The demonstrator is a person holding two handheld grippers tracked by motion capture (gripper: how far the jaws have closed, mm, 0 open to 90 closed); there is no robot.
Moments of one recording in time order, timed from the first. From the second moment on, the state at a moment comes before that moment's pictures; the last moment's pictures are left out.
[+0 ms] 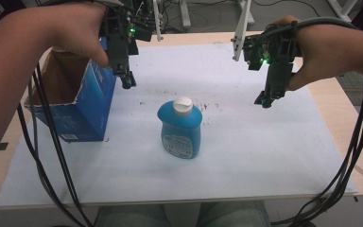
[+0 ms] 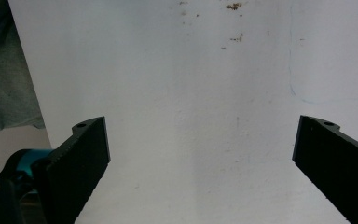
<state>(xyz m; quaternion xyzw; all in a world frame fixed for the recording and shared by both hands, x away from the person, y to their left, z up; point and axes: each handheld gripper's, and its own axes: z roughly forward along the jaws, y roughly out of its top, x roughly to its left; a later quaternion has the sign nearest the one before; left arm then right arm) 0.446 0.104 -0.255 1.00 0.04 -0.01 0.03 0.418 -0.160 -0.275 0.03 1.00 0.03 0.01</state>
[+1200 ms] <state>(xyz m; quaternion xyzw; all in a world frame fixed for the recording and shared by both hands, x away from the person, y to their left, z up) 0.435 0.104 -0.257 1.00 0.03 -0.01 0.02 0.364 -0.172 -0.278 0.07 0.98 0.16 -0.02</state>
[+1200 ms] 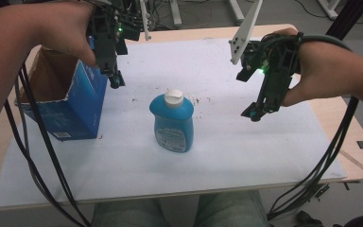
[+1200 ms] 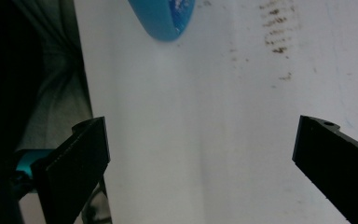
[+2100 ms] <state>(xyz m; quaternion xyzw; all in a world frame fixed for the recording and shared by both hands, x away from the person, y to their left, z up) 0.422 0.109 -0.253 1.00 0.02 -0.01 0.03 0.334 -0.151 -0.322 0.13 0.95 0.30 -0.02</state>
